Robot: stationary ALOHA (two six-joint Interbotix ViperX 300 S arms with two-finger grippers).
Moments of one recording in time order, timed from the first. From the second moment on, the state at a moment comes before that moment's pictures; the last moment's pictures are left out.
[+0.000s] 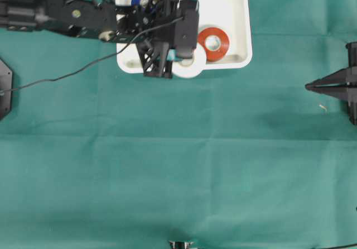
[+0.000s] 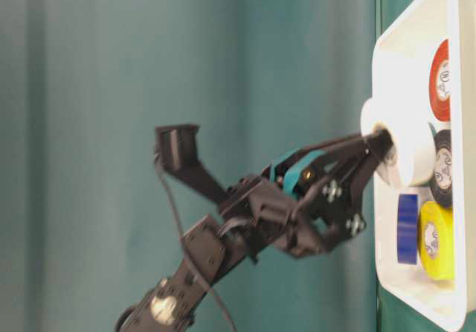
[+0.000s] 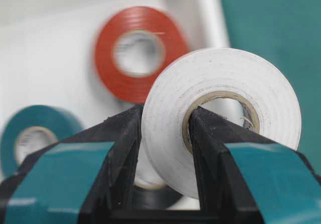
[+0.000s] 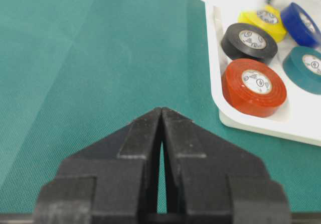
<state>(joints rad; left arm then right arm) 0.21 0.17 0.38 -0.02 0.24 0.37 -0.01 -1.24 1.60 -0.37 -0.12 0.25</state>
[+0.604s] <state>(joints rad) 0.32 0.29 0.23 -0.02 0.22 0.47 -0.01 -1.25 1.60 -0.37 -0.12 0.25</state>
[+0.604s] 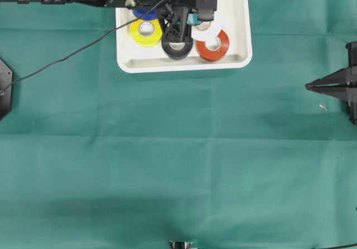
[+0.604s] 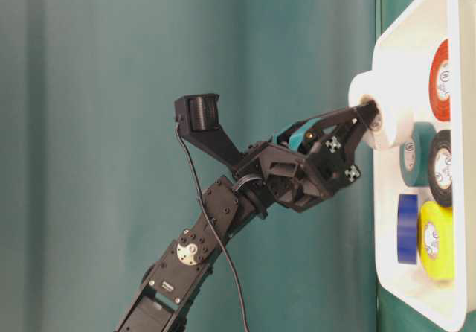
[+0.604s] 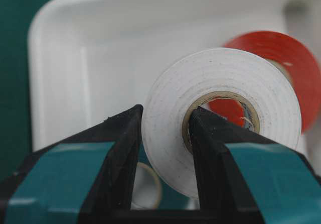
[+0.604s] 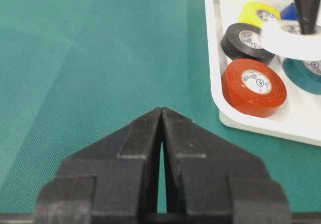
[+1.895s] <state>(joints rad) 0.21 0.12 0.41 -0.02 0.19 0.44 -0.01 -1.25 1.60 -0.37 -0.12 0.25</state>
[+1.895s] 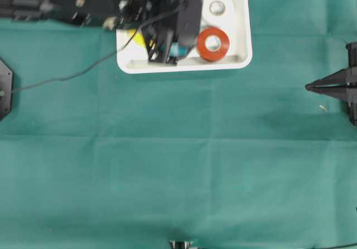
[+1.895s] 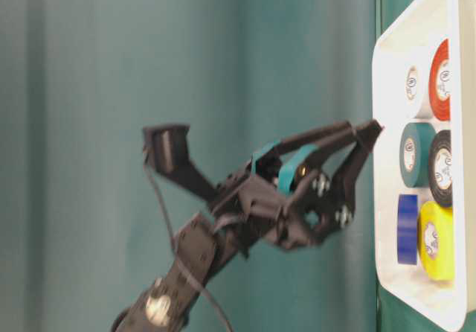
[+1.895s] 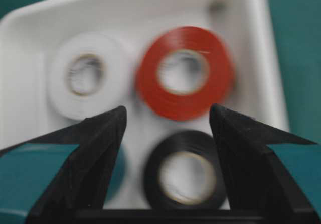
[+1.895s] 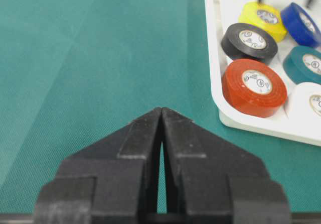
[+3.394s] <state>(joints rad) -0.03 -0.20 0.82 -0.02 -0.06 0.11 -0.01 -1.25 1.60 -0.37 -0.12 0.25</state>
